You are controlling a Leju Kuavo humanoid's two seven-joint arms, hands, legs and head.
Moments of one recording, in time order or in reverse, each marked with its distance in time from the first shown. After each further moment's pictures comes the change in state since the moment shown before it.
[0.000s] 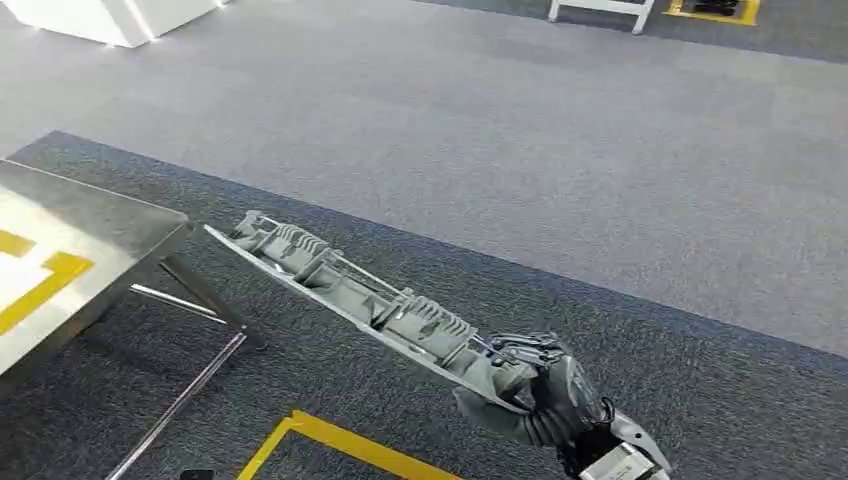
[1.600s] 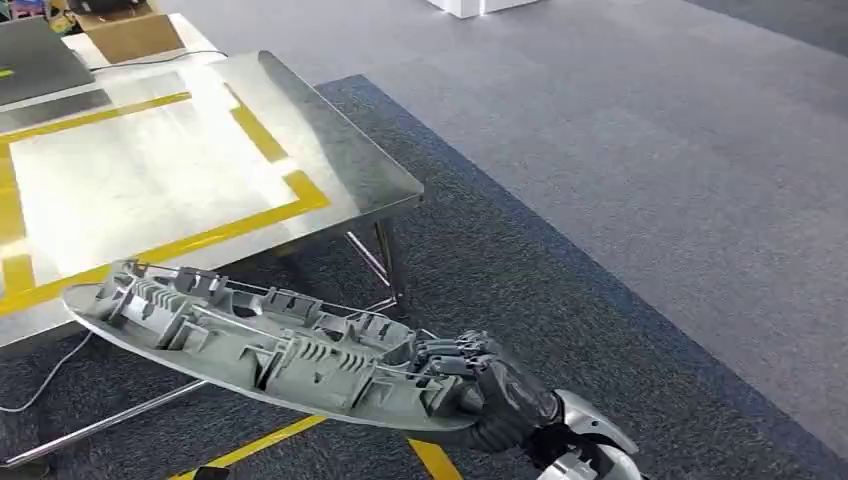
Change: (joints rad) left arm -0.009 0.012 -0.103 0.000 -0.043 0.024 0.047; right arm -0.140 -0.029 0.181 0.000 0.073 0.035 0.062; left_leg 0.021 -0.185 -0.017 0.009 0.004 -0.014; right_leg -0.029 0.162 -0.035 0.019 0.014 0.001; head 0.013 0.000
